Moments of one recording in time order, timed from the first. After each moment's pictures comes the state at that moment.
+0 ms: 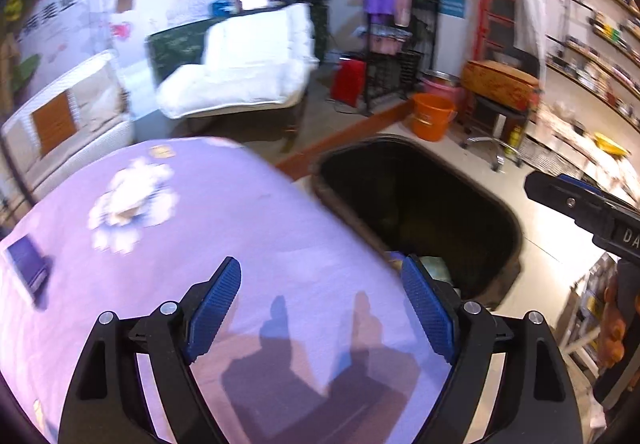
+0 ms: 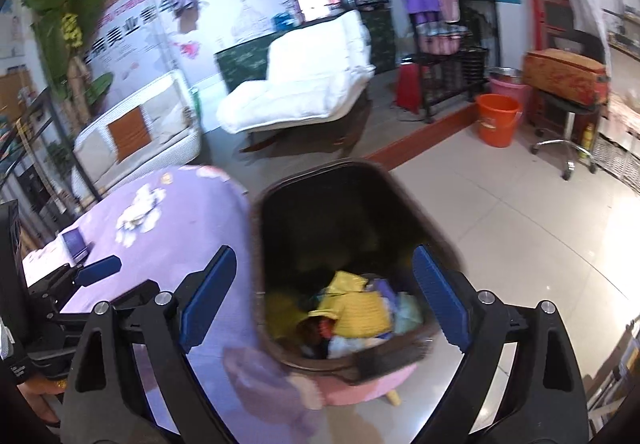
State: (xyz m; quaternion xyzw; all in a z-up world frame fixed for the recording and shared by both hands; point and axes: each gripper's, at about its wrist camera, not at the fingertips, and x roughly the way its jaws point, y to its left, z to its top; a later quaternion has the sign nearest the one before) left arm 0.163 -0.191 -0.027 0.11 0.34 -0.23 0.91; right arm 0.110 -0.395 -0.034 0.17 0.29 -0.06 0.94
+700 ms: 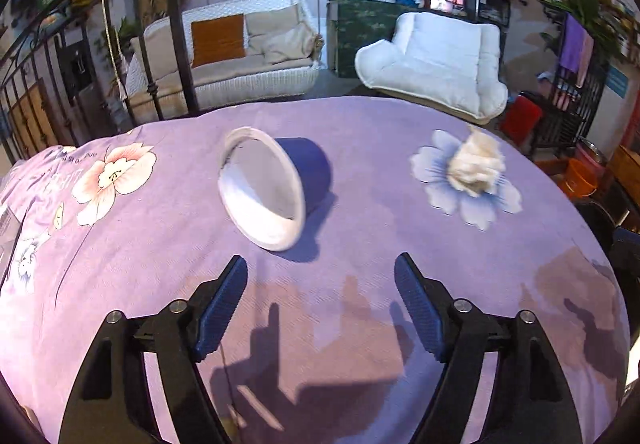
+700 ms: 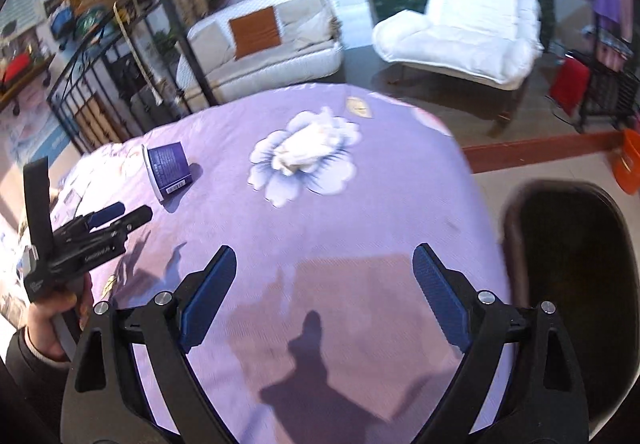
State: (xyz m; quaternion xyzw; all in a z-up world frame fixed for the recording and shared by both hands) left arm 0.232 0.058 -0.034 0.00 0.37 0.02 0.93; right arm 0.259 -0.197 -0.043 0.07 0.40 0.18 0.90
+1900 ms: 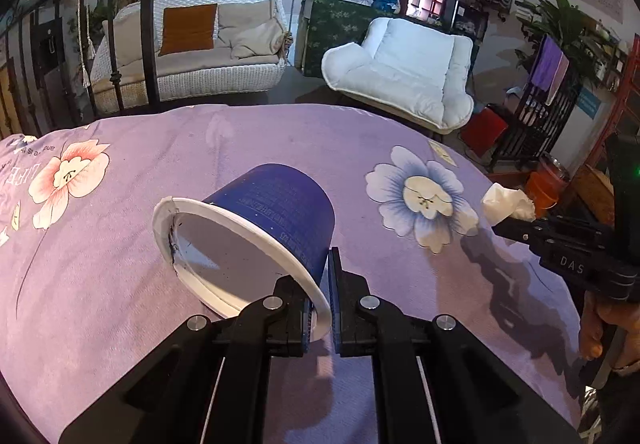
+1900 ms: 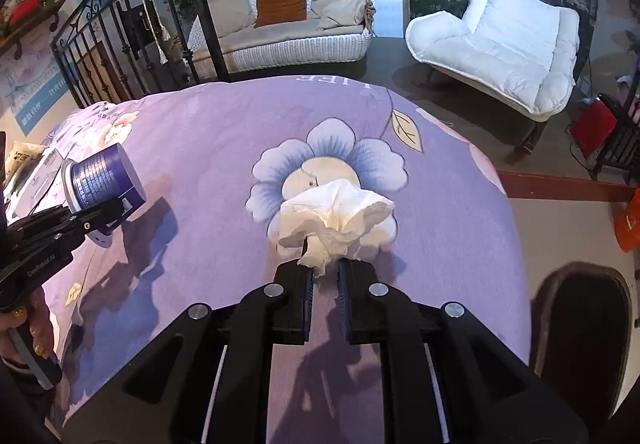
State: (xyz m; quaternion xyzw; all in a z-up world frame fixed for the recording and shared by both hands) left arm 0.228 0.048 -0.018 -0.05 0.36 -0.06 0.93; right arm 0.307 -0.161 -0.043 -0.02 0.41 0.20 0.89
